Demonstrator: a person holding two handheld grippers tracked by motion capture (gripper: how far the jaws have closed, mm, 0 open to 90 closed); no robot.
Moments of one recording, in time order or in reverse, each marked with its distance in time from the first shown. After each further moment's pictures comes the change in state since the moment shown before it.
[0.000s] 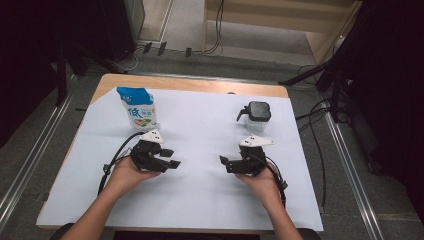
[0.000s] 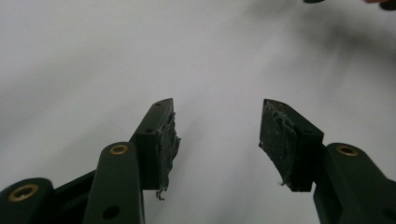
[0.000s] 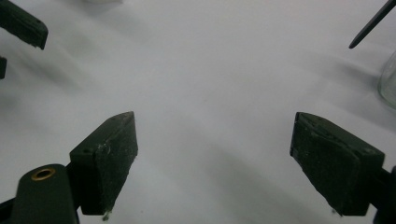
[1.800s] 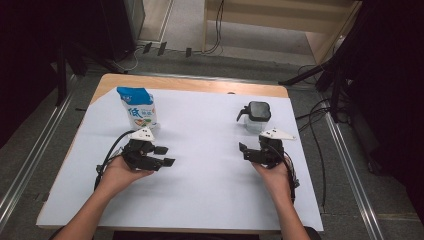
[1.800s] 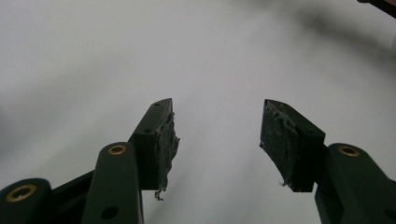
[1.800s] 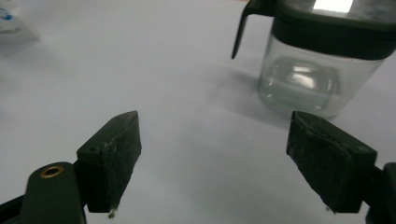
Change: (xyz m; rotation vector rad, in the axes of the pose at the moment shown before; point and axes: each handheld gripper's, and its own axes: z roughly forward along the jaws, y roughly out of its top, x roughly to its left) left arm 0.003 -0.005 -0.019 -0.048 0.010 -0.011; right arm -0.049 0.003 -0.016 -0.079 -0.182 0.127
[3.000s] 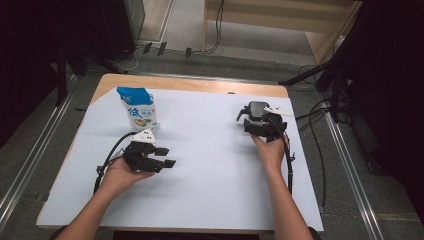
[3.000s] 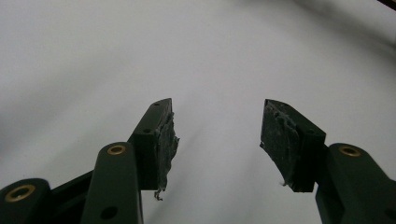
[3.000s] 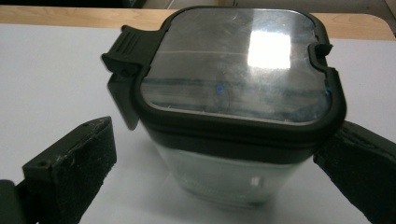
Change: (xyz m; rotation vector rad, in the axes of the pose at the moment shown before) left arm -0.004 0.000 0.004 0.000 -0.008 0.006; right arm -0.047 0.036 0.067 -0.024 -0.185 0.149
